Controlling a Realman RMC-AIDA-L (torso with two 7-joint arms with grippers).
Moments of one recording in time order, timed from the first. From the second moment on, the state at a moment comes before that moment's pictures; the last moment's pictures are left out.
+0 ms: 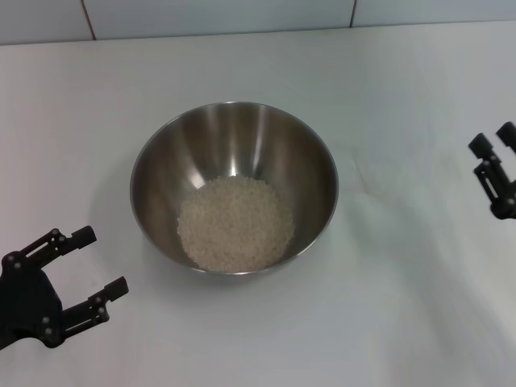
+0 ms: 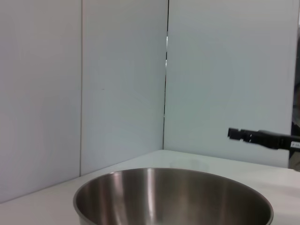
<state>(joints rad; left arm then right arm) -0.21 -2.01 0.63 0.35 1.79 1.76 -0.70 0.23 2.08 0.53 0.00 -2.31 -1.62 0.36</state>
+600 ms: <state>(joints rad) -0.22 -1.99 0.65 0.35 1.79 1.76 -0.70 0.39 2.03 0.22 -0.22 -2.43 -1.83 0.67</state>
